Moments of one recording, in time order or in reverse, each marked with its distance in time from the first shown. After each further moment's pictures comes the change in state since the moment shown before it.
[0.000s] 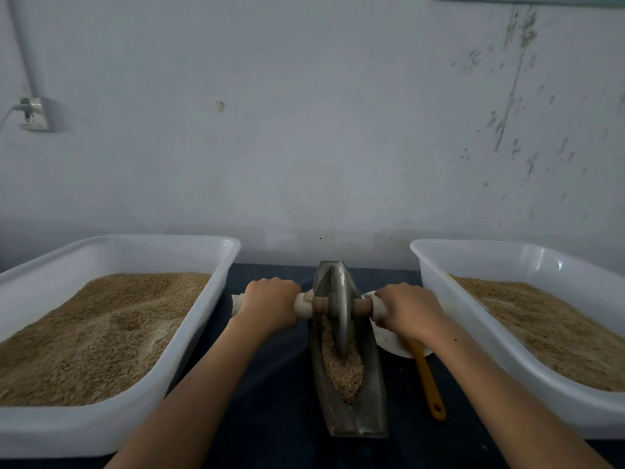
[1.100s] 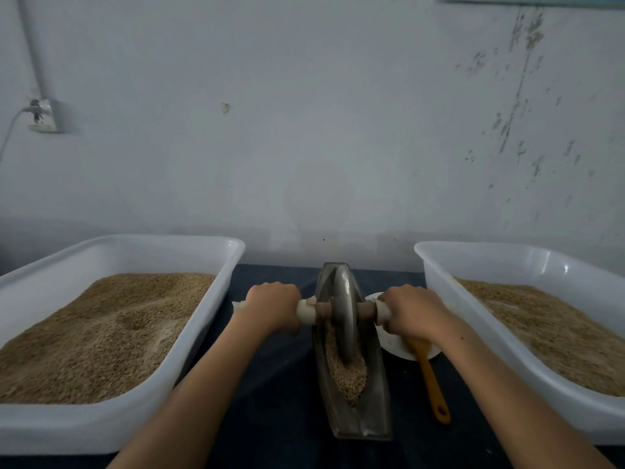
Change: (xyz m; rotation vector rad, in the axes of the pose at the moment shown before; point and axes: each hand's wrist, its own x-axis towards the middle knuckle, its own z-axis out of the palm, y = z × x) left_hand 0.000 -0.003 -0.004 -0.063 -0.171 -0.015; right_hand 0.005 0.003 -0.005 -0.028 -0.113 -0.049
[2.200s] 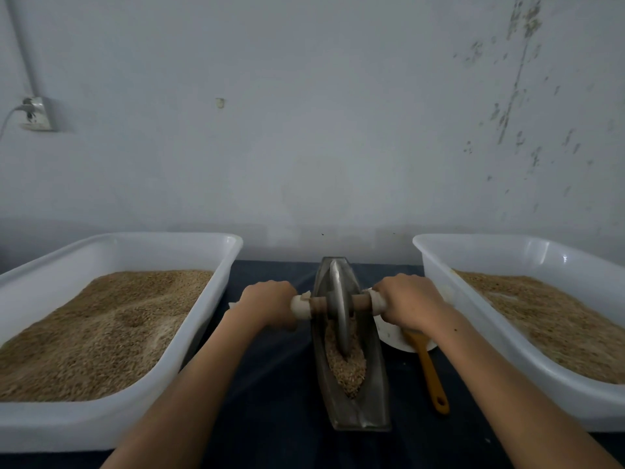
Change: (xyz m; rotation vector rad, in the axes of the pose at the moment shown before) left_hand 0.003 -0.008 0.007 -0.103 -0.046 -0.006; right_hand -0.008 -0.011 -0.010 -0.065 0.085 -0.018
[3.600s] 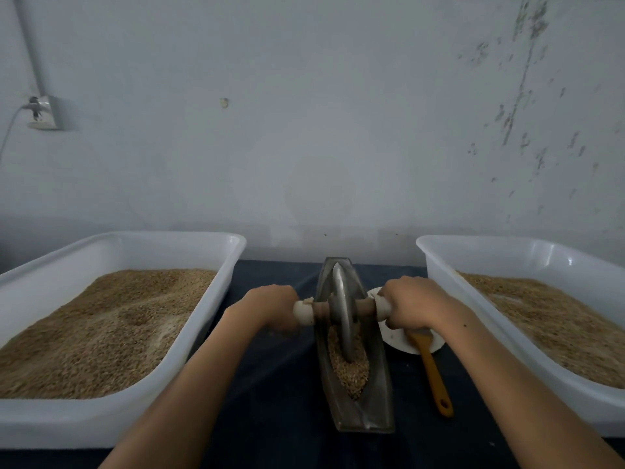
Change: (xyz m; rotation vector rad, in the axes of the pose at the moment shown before) left_hand -0.002 0.000 -0.003 -0.058 -0.139 0.005; right_hand 0.003 0.001 -0.009 -0.025 -0.181 -0.027
